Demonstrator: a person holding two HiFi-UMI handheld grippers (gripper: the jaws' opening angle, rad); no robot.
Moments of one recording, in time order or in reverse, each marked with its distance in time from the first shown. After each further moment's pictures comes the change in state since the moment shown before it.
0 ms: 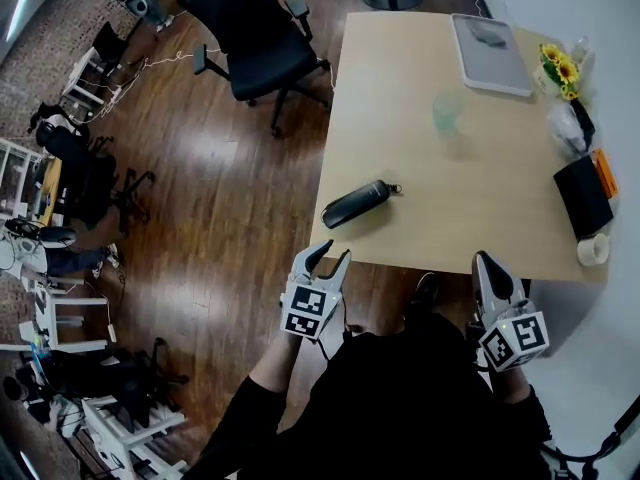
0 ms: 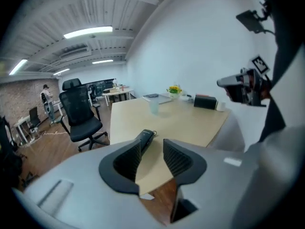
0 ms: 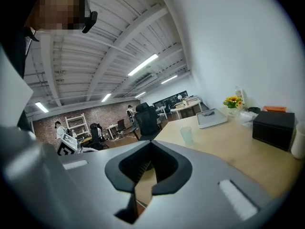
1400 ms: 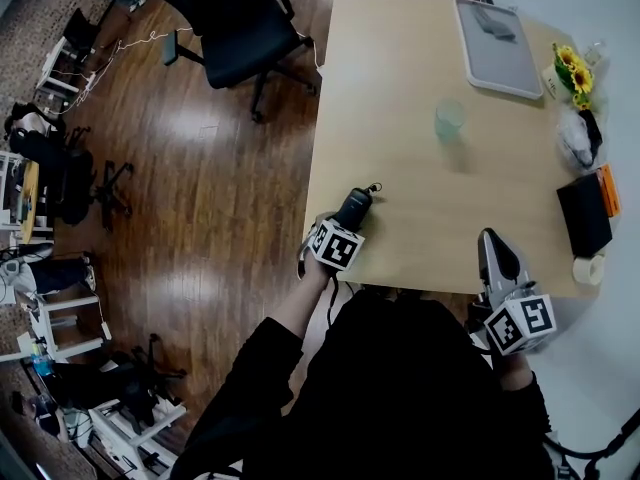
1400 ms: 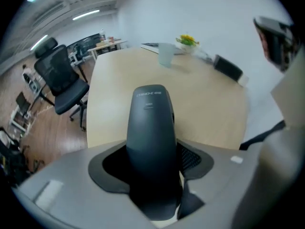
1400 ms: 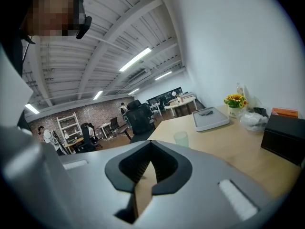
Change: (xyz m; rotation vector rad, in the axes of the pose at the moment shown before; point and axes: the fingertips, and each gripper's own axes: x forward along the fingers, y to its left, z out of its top) left arm 0.183 0.046 -0.064 -0.062 0.526 -0.136; right arm 0.102 -0.047 0.043 0.034 0.055 -0.064
